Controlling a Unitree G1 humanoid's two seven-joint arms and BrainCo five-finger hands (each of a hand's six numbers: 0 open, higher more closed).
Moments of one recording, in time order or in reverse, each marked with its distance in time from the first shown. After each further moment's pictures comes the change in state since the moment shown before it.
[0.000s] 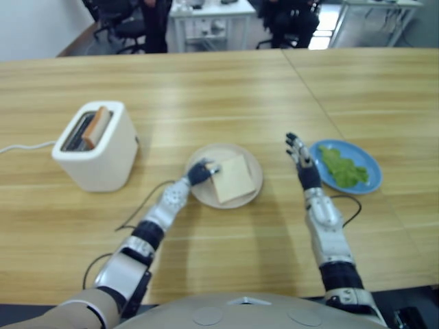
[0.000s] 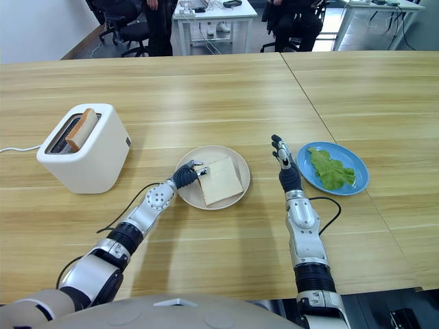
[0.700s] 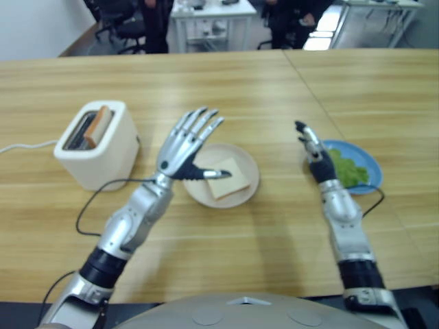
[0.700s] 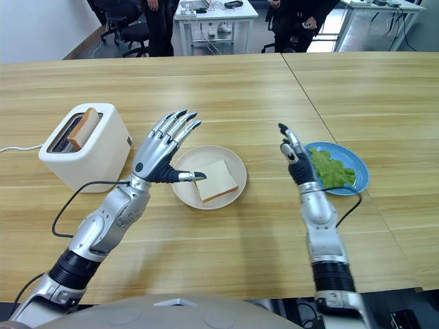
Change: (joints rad) left arm 0.295 0.237 0.004 -0.898 0.609 0.062 0.365; right arm -0.032 -0.254 -0.071 -0.102 -0.152 -0.046 -0.041
